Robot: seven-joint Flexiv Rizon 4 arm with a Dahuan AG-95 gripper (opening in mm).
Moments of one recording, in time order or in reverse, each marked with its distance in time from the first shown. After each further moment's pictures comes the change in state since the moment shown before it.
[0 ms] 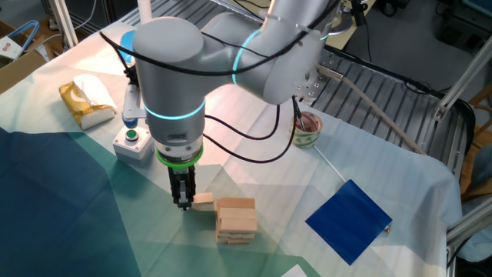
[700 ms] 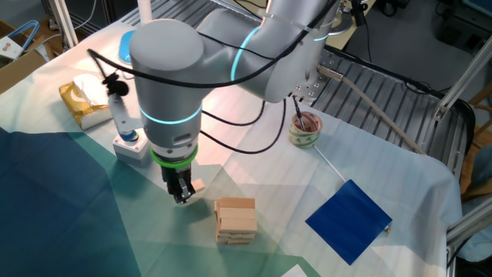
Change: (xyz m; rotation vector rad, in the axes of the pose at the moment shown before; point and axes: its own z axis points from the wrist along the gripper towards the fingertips) arm -0.016 -0.017 -0.011 0.080 -0.010 -0.368
